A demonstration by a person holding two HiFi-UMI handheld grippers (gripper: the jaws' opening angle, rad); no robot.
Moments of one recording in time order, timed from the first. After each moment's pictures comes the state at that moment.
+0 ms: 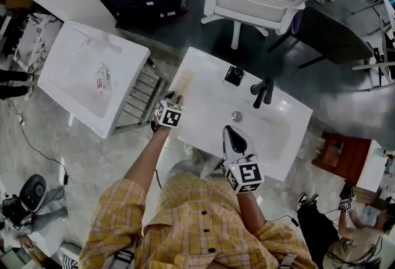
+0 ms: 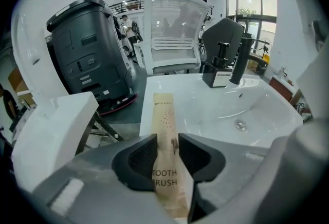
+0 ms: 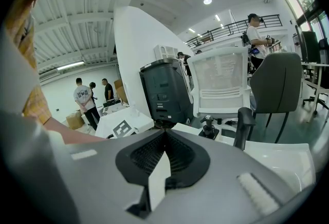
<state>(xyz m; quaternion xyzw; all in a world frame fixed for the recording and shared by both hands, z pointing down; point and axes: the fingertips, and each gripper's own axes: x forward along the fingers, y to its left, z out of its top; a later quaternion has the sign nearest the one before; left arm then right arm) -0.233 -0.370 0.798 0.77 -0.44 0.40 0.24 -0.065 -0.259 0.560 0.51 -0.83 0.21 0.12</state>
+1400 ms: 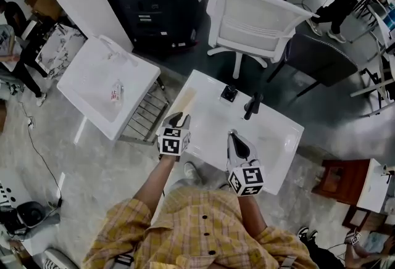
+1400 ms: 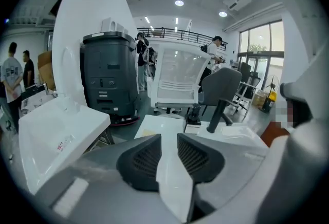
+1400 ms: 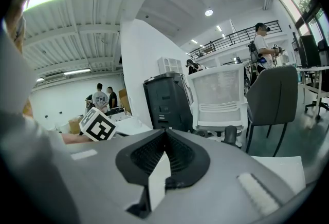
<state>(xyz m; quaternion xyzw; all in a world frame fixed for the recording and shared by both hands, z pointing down) -0.186 -0.309 0.627 0.78 -0.53 0.22 0.24 -0.018 -0.230 0.507 0.50 -0.84 0.17 0.07</state>
